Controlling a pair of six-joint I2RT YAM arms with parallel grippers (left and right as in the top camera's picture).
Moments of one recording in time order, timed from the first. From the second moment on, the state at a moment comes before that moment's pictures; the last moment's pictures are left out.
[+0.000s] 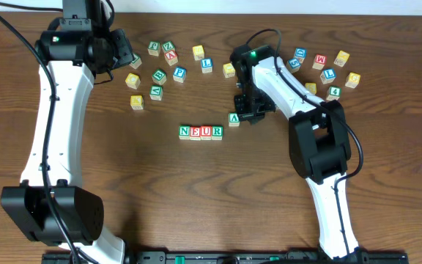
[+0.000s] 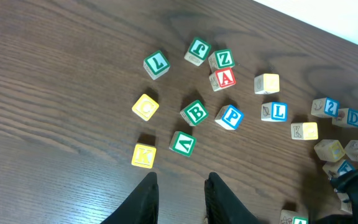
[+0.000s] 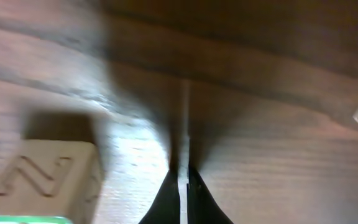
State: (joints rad) left arm 0.00 1.78 1.81 -1.01 0.07 -0.33; right arm 0.42 2.41 1.99 -1.29 -0.04 0.27
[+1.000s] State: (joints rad) left arm 0.00 1.78 1.81 -1.01 0.07 -0.33; right arm 0.45 2.31 1.95 -1.18 -0.16 0.23
